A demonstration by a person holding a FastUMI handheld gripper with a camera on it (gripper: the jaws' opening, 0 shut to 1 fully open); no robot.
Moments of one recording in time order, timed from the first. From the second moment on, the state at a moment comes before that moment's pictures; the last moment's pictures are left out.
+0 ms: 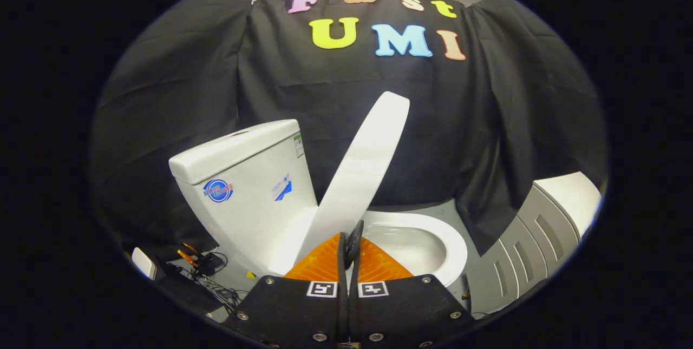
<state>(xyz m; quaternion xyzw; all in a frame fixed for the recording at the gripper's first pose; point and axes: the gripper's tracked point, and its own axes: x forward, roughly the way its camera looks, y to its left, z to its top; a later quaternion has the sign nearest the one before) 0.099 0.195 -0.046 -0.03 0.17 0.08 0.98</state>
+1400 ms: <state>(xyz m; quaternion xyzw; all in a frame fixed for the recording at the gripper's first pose) 0.111 0.336 -0.023 -0.18 0.10 0.15 0.97</state>
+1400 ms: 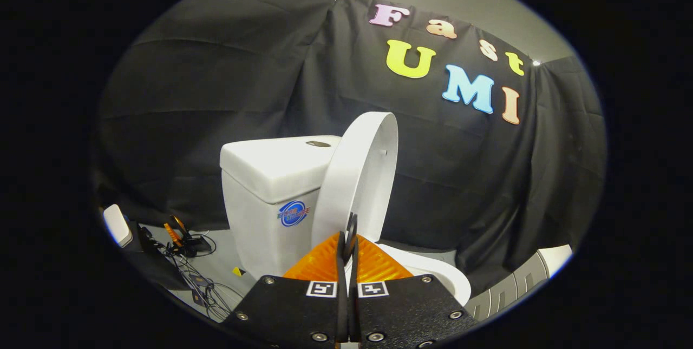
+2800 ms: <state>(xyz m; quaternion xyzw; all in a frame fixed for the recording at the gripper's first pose) 0.069 0.236 0.049 -0.07 0.03 0.16 0.98</state>
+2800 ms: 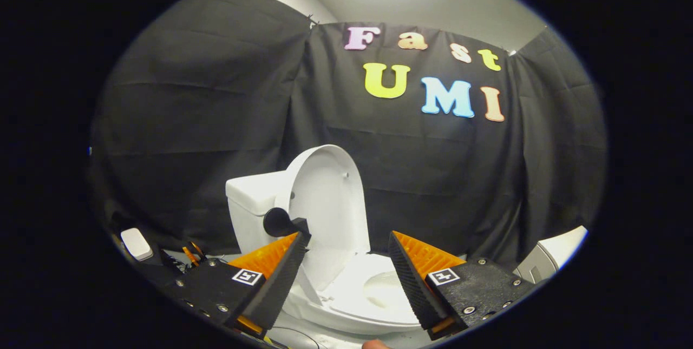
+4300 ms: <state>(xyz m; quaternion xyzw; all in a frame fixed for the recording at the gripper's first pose) -0.012 0.057 0.005 -0.03 0.02 0.05 1.00</state>
